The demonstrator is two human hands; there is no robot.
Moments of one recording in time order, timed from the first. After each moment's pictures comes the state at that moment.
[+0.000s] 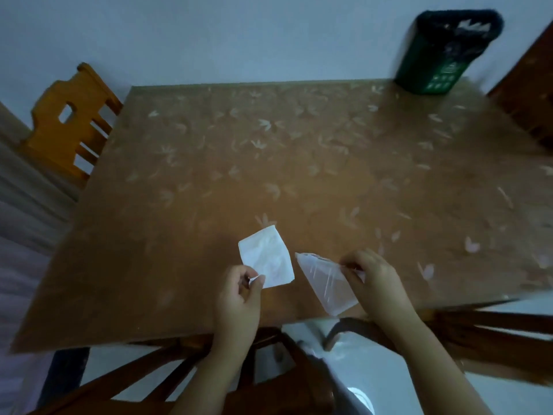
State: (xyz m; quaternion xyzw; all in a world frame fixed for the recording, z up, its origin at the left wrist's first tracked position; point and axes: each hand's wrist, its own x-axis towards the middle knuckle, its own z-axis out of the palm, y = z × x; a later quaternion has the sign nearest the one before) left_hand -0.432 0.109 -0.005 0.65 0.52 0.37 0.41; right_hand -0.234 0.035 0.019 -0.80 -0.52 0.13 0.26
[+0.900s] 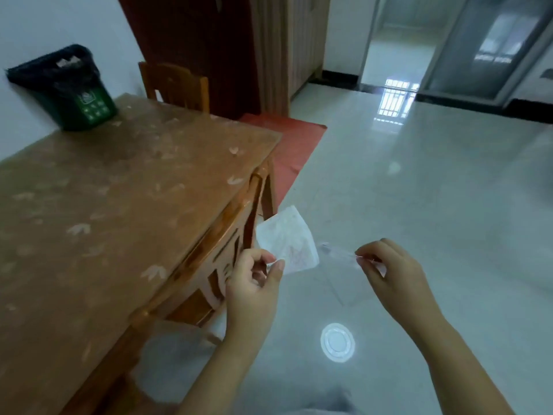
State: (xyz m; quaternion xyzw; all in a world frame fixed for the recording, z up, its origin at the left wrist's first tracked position) left_hand -0.225 -0.254 0.053 0.79 0.08 0.19 0.58; right_hand -0.191 -0.454 0.050 -0.93 -0.08 -0.11 0.35
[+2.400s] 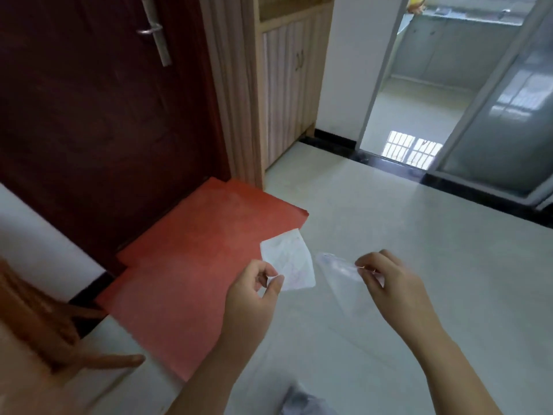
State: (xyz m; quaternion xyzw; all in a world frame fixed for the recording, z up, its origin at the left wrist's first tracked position) left_hand 0.642 -0.467 0.031 0.82 0.08 0.16 0.54; right_hand 0.678 -0.676 0.056 -0.95 -0.09 -0.10 0.29
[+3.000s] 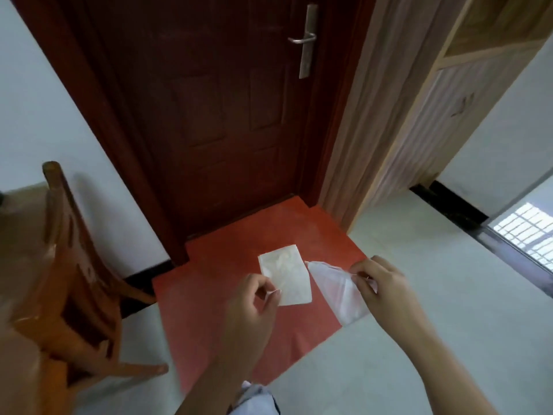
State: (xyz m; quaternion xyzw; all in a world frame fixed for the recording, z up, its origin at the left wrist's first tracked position) left_hand 0.842 -0.252 0.020 0.81 0.25 0.27 0.46; right_hand 0.984 -0.414 0.050 -0.90 -0.32 0.01 0.28
